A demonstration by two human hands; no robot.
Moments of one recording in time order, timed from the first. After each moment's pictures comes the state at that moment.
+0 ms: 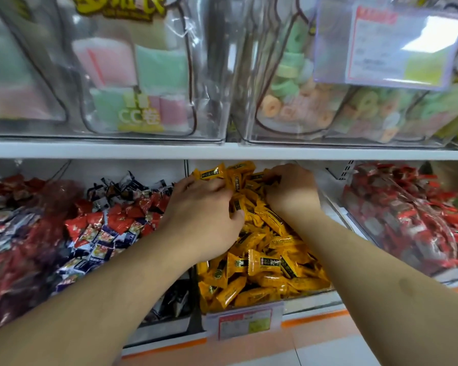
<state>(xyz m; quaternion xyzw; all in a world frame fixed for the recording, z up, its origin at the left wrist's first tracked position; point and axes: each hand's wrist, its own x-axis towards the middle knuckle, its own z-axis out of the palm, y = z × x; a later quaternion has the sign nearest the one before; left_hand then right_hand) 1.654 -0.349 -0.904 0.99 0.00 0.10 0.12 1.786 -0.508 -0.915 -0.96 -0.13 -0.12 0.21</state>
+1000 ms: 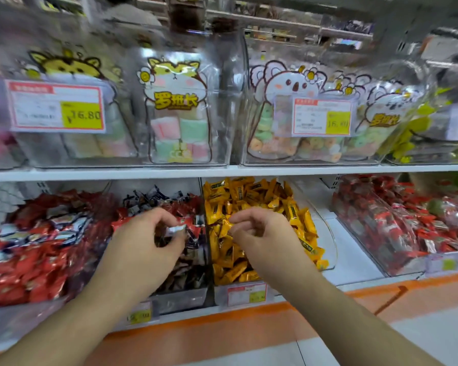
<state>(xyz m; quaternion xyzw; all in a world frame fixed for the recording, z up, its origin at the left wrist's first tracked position) 1.518 -0.310 -0.874 0.91 0.15 0.18 0.35 1.606 -0.509 -0.871 -0.82 -0.18 0.08 0.53</state>
